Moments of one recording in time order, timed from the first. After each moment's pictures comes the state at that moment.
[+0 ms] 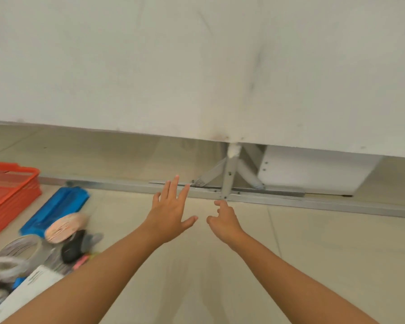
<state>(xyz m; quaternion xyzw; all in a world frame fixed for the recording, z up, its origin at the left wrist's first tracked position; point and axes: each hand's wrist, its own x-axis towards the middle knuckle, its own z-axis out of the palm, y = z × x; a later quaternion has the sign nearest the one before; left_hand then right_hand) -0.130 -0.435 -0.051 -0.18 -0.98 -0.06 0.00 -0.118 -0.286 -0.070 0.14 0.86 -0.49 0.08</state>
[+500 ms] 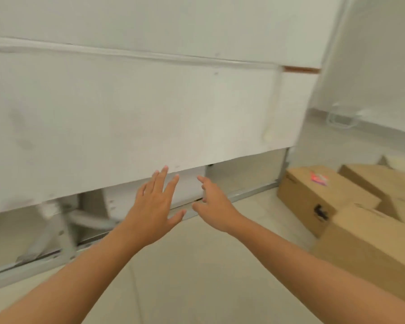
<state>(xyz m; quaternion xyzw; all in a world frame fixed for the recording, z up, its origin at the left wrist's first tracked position) -0.075 -0.110 0.080 -0.45 -0.88 -0.11 0.10 0.008 0.028 0.087 0.19 0.88 -0.42 -0.11</state>
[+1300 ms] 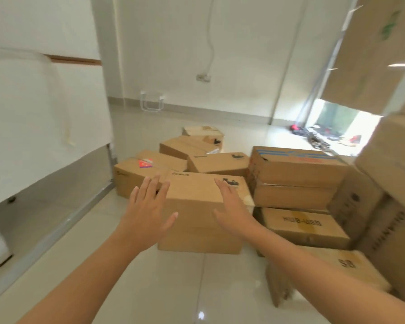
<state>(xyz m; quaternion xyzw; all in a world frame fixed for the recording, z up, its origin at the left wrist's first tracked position) 0.095 0.111 0.072 -0.77 -0.62 -0.16 0.10 0.301 0.131 0.085 0.60 0.73 -0.20 -0.25</state>
